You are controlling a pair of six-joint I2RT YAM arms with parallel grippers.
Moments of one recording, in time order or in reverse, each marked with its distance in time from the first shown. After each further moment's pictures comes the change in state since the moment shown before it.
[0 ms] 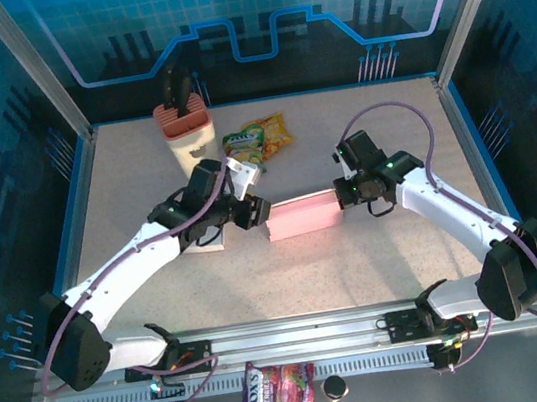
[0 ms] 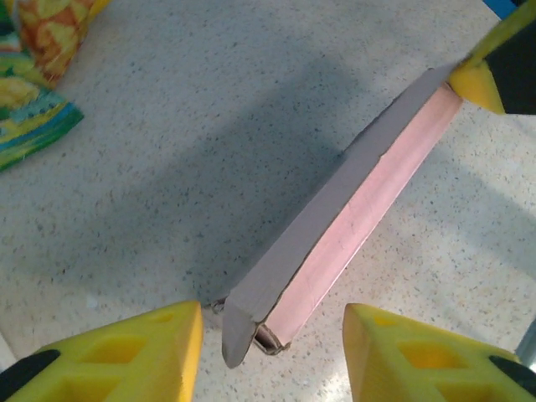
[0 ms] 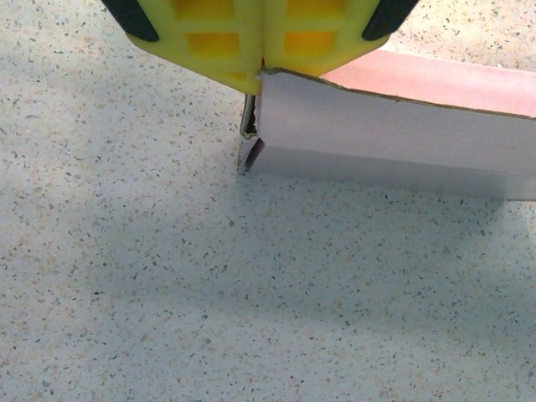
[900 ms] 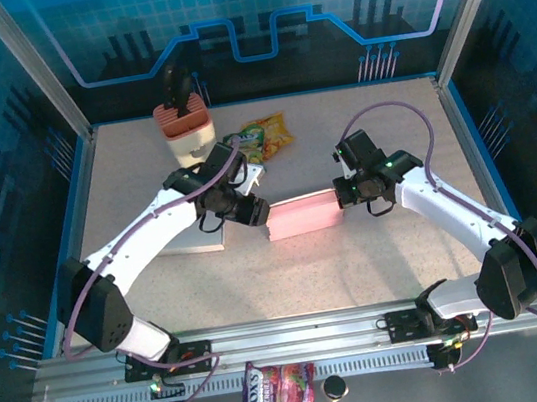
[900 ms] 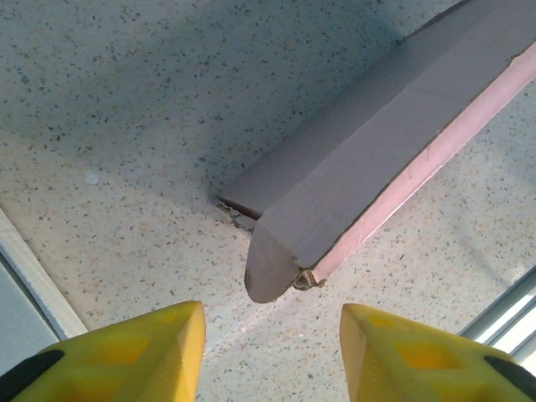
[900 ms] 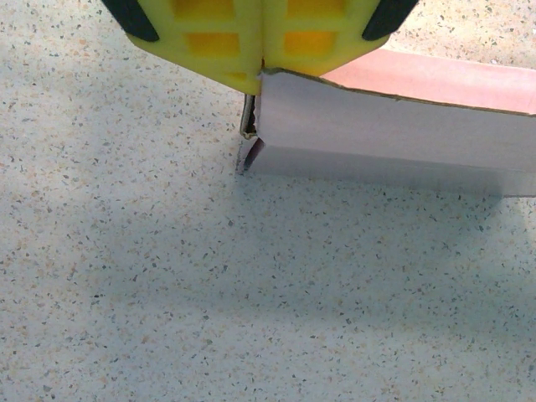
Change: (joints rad) left arm 0.006 0.224 0.271 -0.414 -0.008 -0.003; right arm 0.000 0.006 0.007 -0.002 0.000 0.019
